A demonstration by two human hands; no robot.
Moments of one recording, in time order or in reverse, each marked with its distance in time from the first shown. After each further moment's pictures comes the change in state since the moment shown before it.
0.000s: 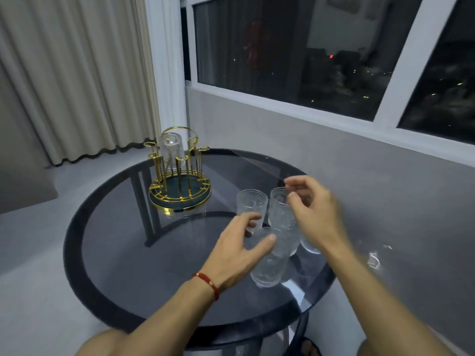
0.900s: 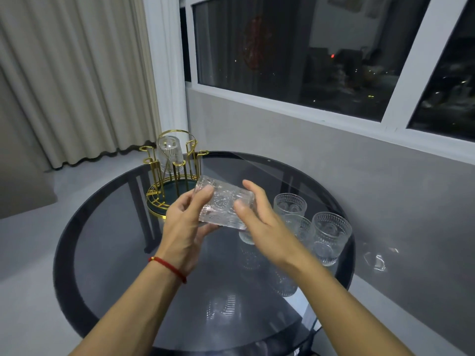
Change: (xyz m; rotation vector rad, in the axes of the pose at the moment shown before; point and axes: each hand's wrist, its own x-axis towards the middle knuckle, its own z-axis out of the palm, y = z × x) left_hand 0.036 0.002 -0.069 -0.857 0.361 -0.266; right_hand -0.013 -0.034 0.060 0.316 -0.525 0.146
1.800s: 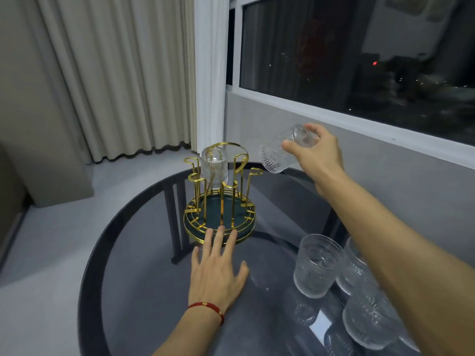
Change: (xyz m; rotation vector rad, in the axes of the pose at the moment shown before) left_hand 0.089 -0.103 -0.098 1.616 0.060 0.205; right_hand 0.236 -0.034 -0.021 -0.141 0.493 -0.068
